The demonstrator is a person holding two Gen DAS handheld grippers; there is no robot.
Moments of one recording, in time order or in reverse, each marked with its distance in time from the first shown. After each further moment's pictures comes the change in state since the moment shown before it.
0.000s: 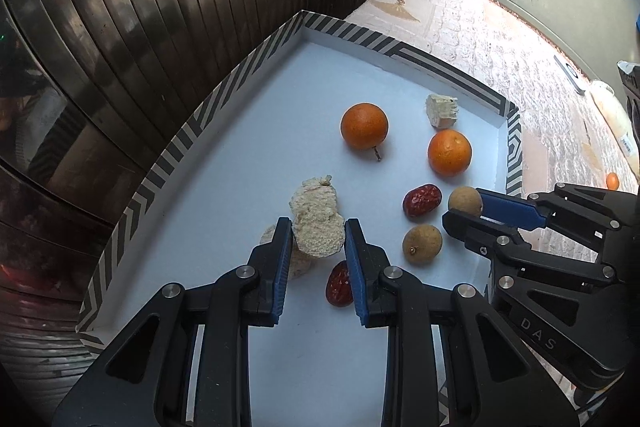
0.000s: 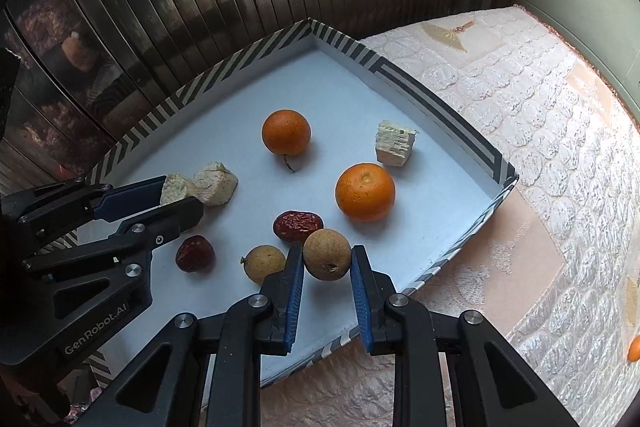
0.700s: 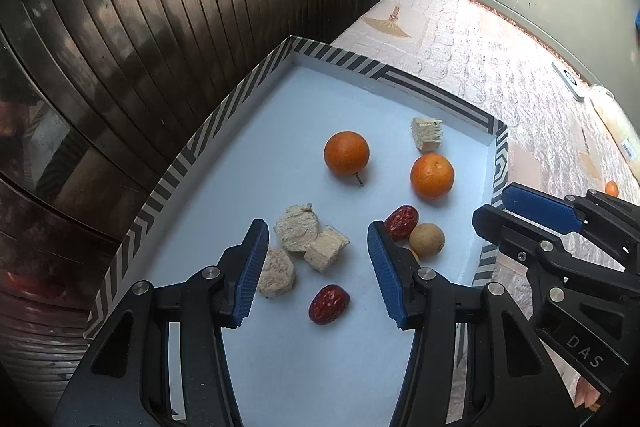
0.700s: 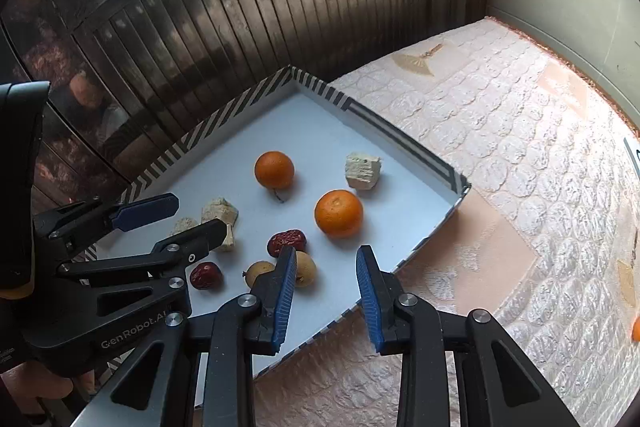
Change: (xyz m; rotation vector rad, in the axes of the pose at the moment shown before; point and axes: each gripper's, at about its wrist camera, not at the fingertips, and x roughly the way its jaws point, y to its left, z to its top) left arm -0.010 -0.016 0.015 0.015 -0.044 0.022; right arm -0.045 -0.020 -0.007 0.085 -0.136 0.010
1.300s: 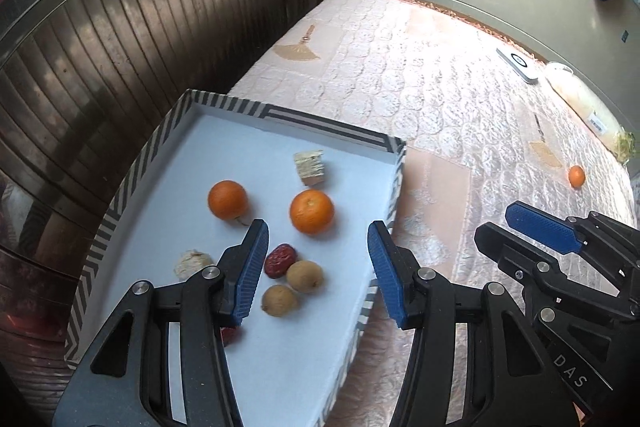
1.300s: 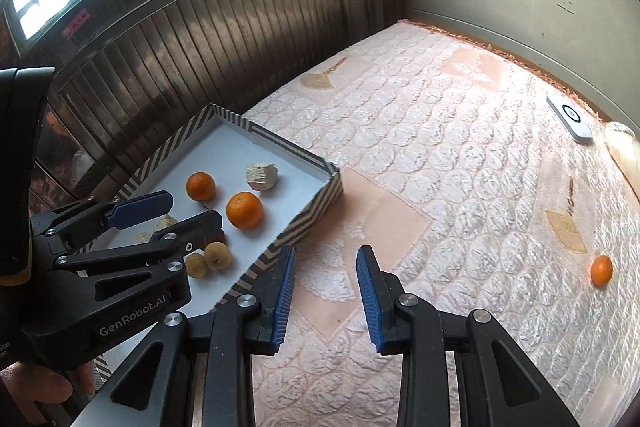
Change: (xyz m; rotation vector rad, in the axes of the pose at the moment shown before) left arm -0.008 -0.089 0.025 0.149 -0.042 -0.084; right arm -0.057 -0.062 -0.036 0.162 -0.077 -0.129
